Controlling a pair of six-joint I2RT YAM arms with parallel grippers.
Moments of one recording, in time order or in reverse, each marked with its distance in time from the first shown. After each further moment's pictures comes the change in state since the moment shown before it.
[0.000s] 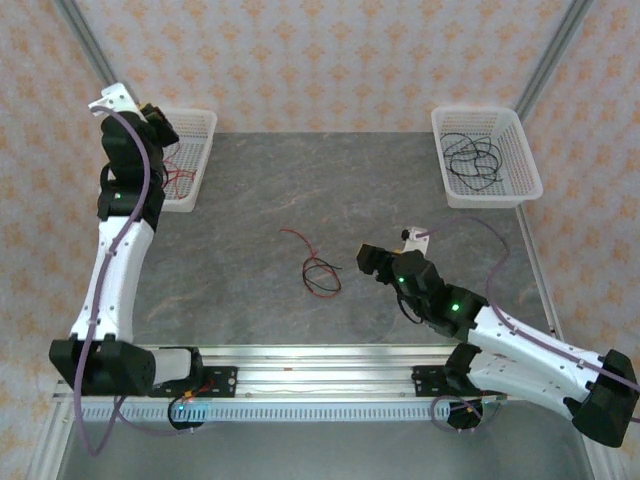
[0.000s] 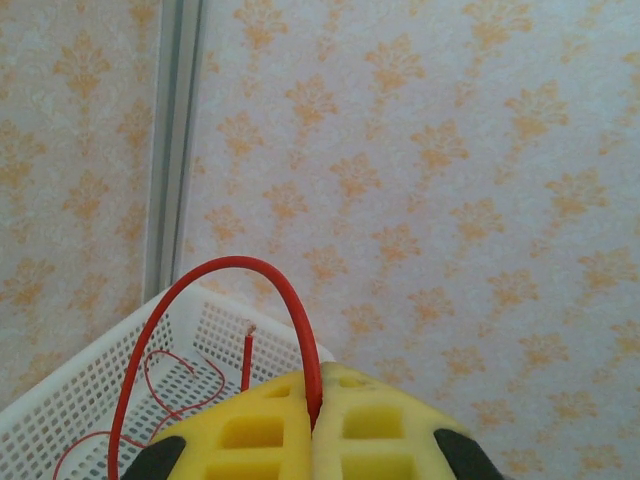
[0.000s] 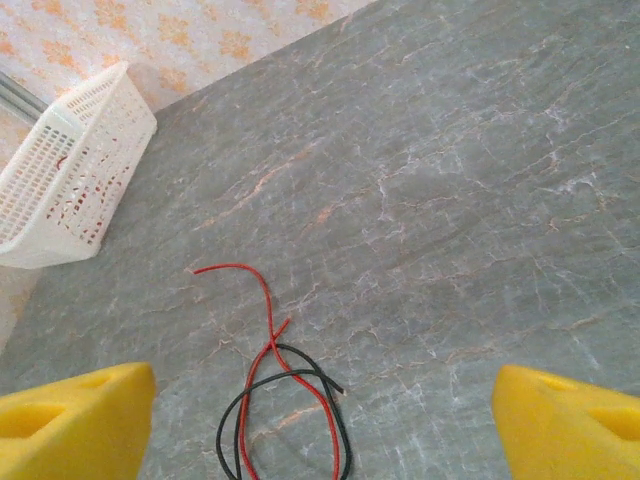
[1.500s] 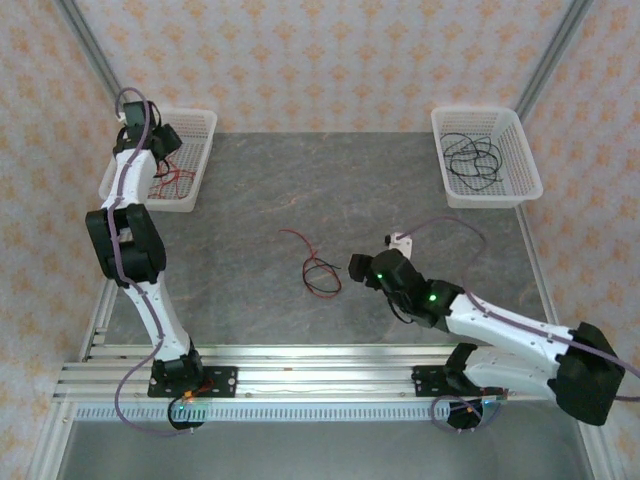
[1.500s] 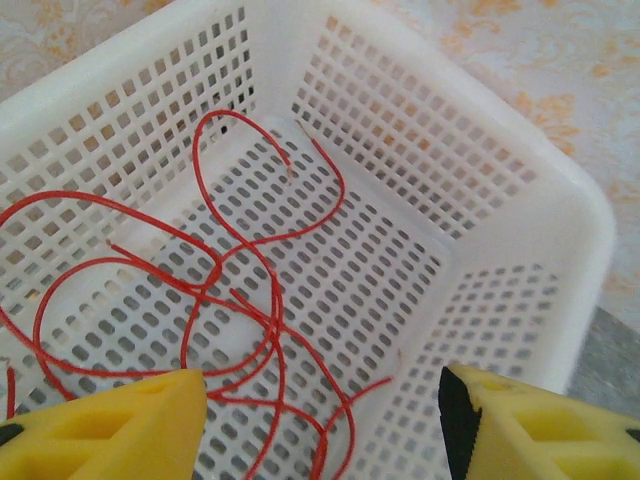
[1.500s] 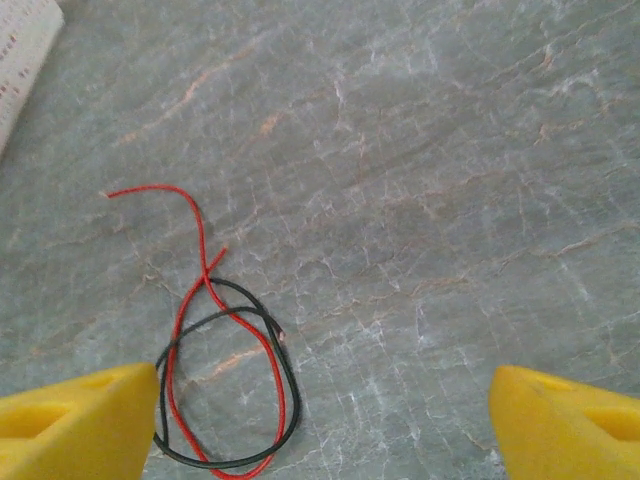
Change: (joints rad) left arm 0.172 0.731 0.447 -0.338 0.153 -0.122; right arm 0.000 0.227 0.011 -0.001 -0.062 0.027
